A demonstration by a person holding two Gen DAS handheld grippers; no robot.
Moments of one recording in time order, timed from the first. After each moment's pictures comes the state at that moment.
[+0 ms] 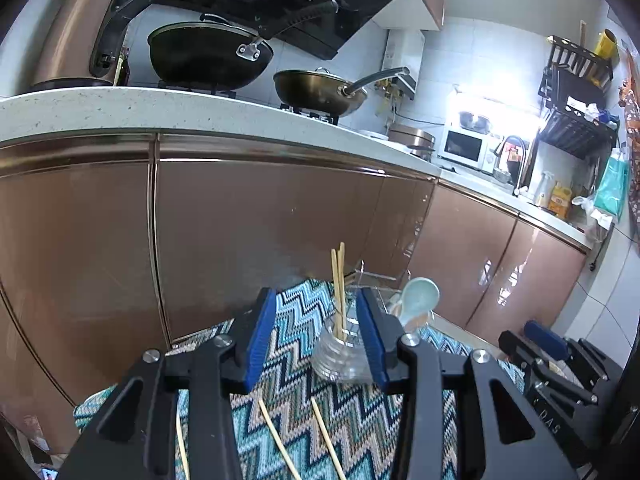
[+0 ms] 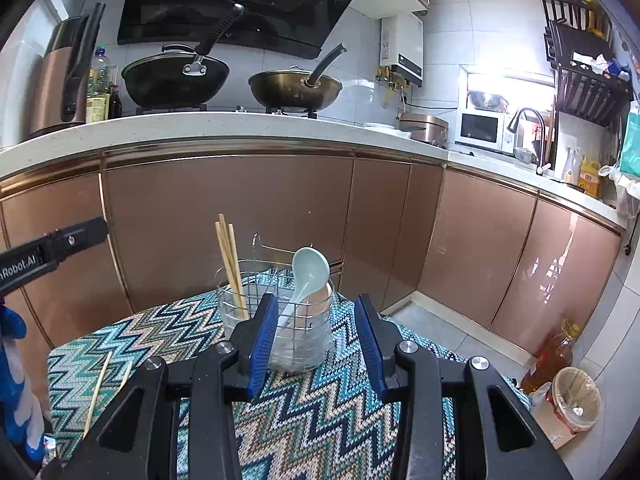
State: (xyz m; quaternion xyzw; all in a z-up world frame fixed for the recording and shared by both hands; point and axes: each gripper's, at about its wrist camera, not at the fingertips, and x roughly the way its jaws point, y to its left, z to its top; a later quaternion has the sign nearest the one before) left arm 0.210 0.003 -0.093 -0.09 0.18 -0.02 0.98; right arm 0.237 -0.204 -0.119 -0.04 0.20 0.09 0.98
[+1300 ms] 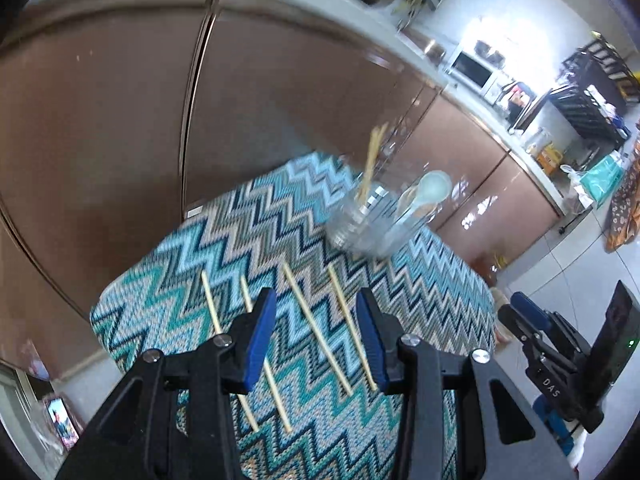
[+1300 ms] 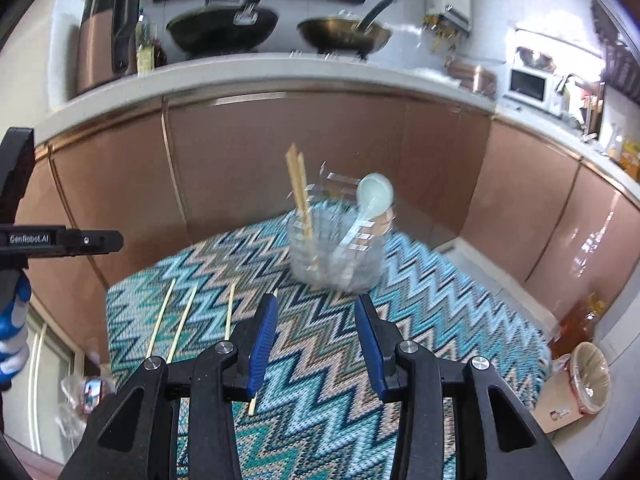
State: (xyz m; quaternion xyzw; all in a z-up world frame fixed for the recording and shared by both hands) left arm 0.199 0.097 -0.124 -0.17 0.42 -0.09 0.89; right arm 0.208 -0.185 -0.128 -0.06 0.33 0.18 0.93
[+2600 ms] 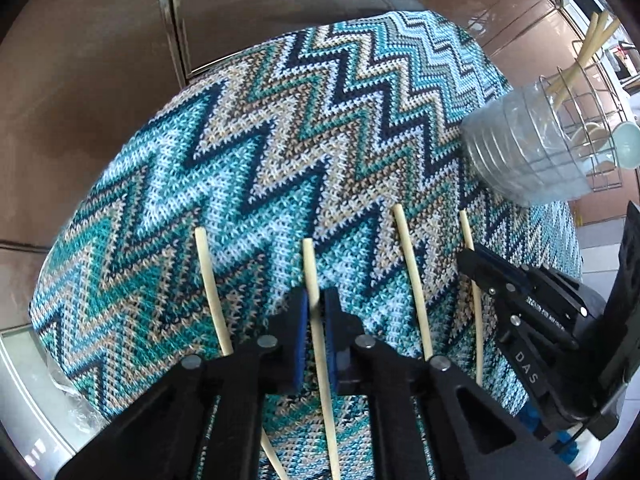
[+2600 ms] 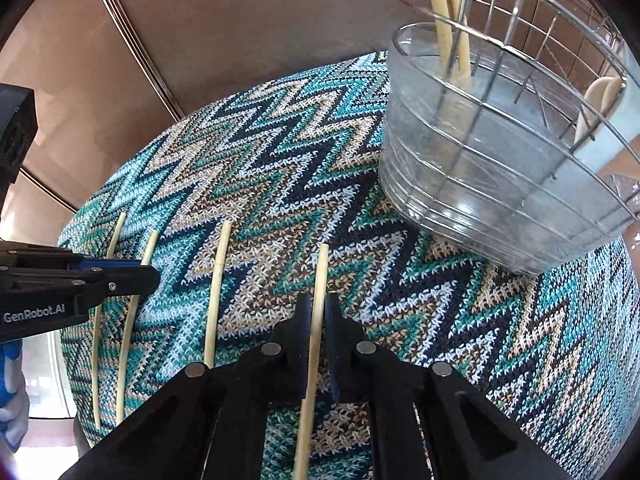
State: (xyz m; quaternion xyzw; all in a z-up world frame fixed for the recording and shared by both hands) left arm 0.331 0.092 -0.273 -0.16 0.64 0.00 0.75; right arm 0.375 -0.068 -0.292 -0.09 0.55 0.26 0.79
